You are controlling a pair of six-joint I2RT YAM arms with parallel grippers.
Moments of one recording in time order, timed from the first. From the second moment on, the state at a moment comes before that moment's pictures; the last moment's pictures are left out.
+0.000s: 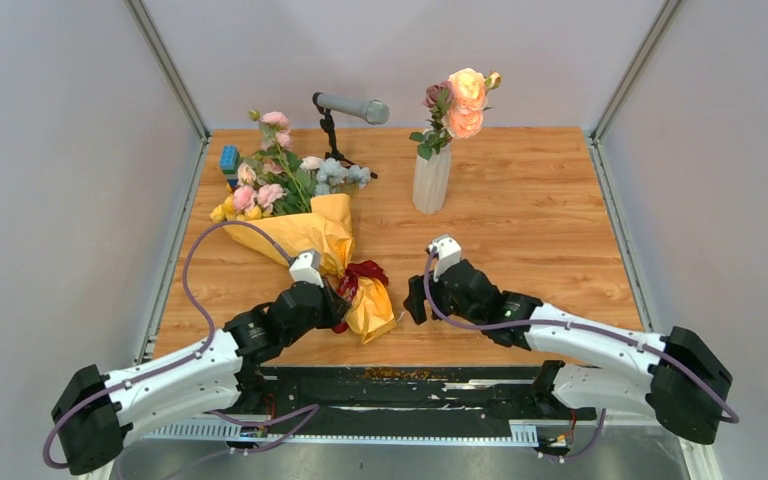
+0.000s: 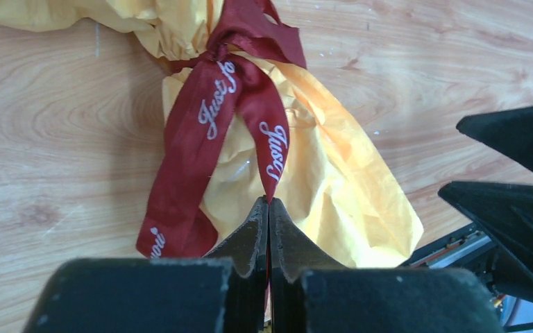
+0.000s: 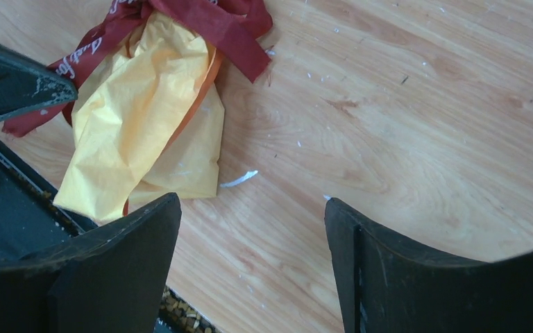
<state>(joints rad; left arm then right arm) -0.94 0.77 0.34 -0.15 -0.32 -0.91 0.99 1.05 0.56 -0.10 0.21 0.42</state>
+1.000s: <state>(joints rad) -0.69 0.81 0.36 -0.21 -0.03 -0.72 0.79 1.75 0.94 0.25 -0.37 0.26</state>
